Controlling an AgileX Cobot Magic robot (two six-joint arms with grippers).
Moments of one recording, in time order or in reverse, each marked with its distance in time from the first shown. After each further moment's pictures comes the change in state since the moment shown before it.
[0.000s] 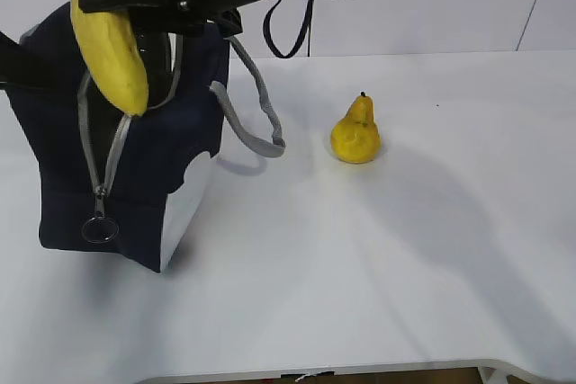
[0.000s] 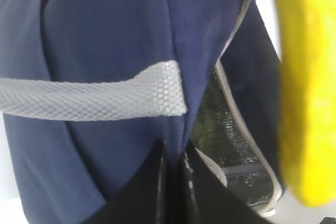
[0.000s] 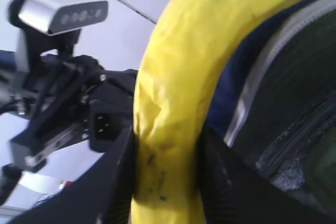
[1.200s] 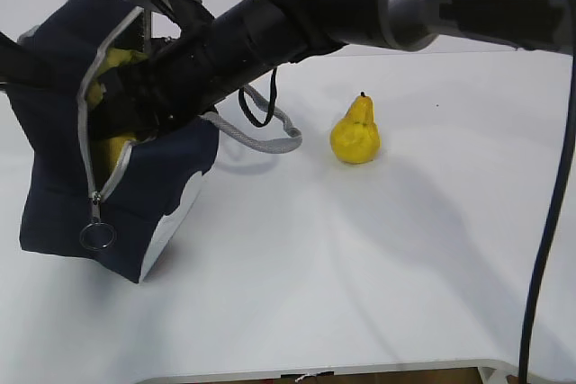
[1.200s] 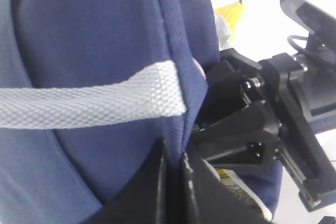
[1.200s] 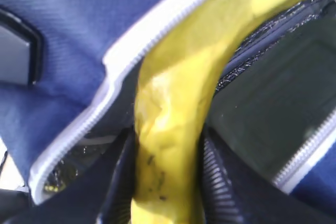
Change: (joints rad) left arm 0.000 0.000 0.000 0.000 0.002 0.002; right arm 0.088 0.138 0.000 -0.236 -0.079 -0.147
